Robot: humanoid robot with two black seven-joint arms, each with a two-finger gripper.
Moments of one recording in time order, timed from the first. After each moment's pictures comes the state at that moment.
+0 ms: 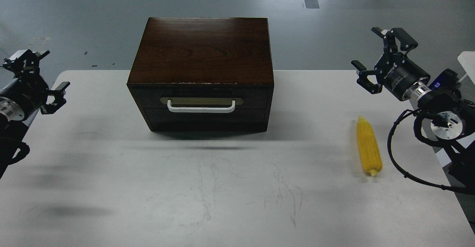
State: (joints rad) left arm -0.63 0.68 -0.69 -0.55 0.10 -0.49 -0.22; right arm 0.68 -0.46 0.90 0.75 -0.34 0.49 0.16
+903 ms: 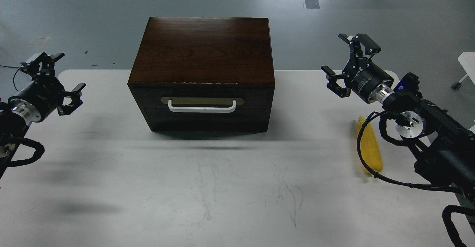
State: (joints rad) left arm -0.64 0.62 -0.69 -0.58 0.05 -0.49 -0.22; right arm 0.71 -0.33 0.85 0.73 -0.34 0.42 0.14
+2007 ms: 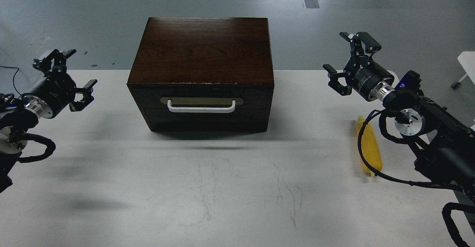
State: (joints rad) left arm -0.66 0.60 -0.69 -0.59 0.06 -0.49 -0.25; right arm 0.73 -0.33 0.83 0.72 -0.34 0.39 0.15
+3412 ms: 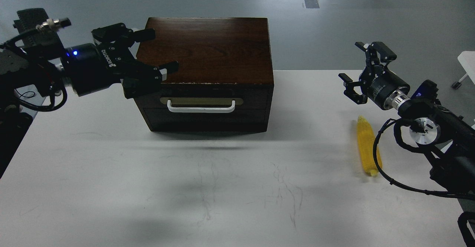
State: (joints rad) left arm -0.78 0.95 -0.66 -1.61 2.03 0.00 -0.49; right arm 0.67 -0.40 0.83 0.72 -0.34 0.39 0.15
